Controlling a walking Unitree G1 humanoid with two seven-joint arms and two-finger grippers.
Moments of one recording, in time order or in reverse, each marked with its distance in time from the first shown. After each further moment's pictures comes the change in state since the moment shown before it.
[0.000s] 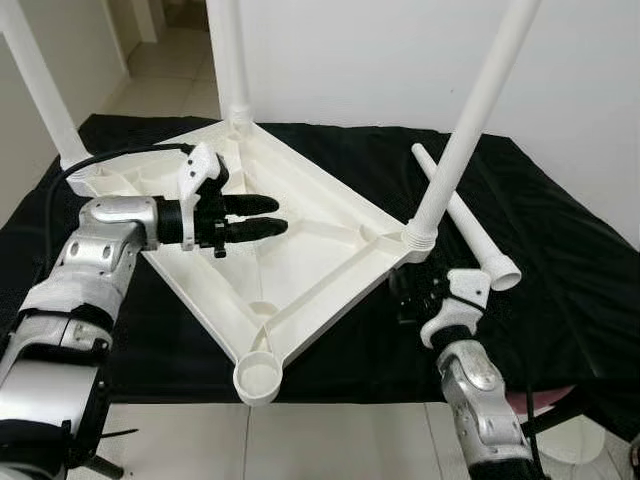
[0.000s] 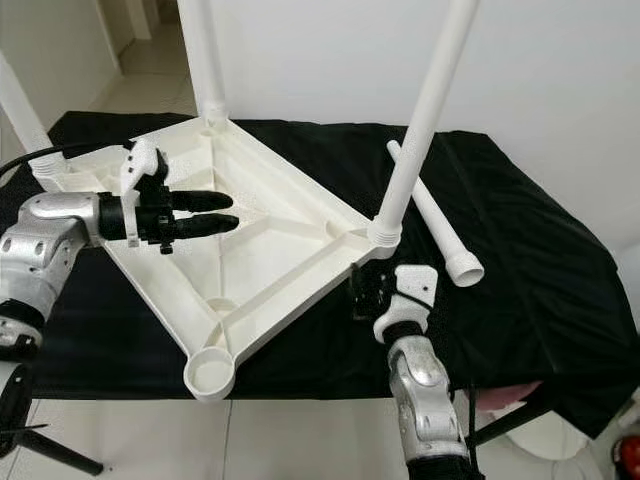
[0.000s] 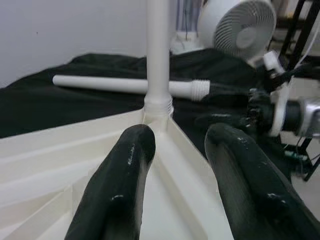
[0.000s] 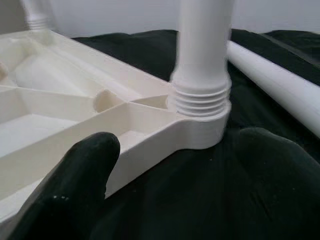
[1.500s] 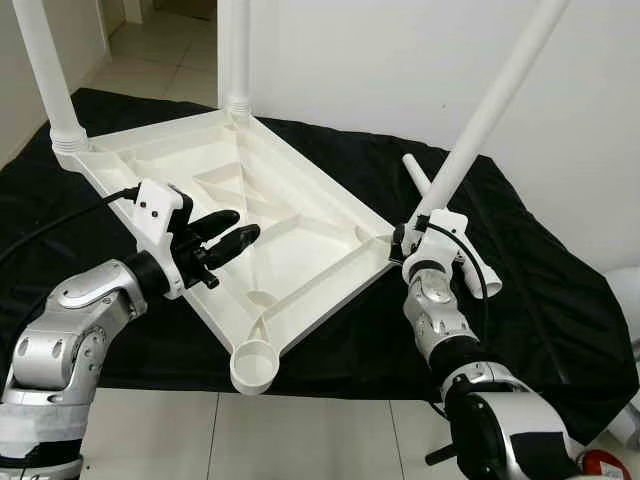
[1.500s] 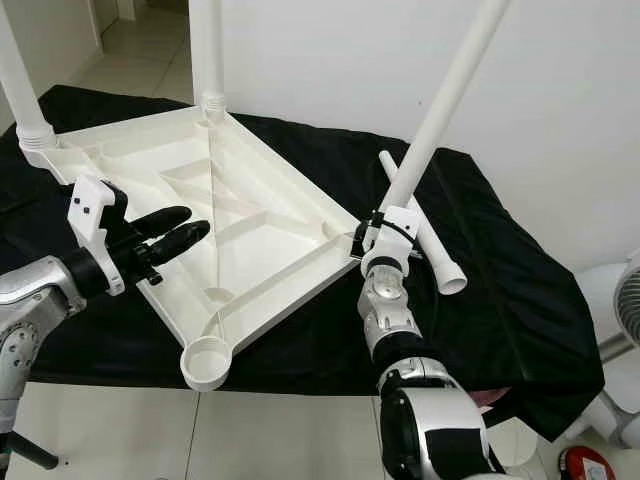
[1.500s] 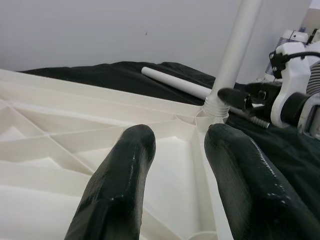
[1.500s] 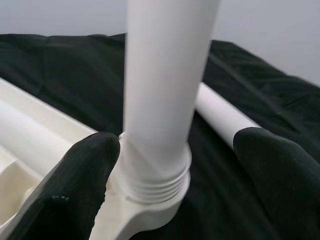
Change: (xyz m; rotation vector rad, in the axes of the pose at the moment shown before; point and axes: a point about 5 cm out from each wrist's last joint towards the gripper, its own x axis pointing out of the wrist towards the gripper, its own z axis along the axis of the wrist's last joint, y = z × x) left arm -0.033 -0.063 -0.012 -0.111 -0.013 0.433; right arm 0.085 0.008 0.009 0.016 0.069 -0.309
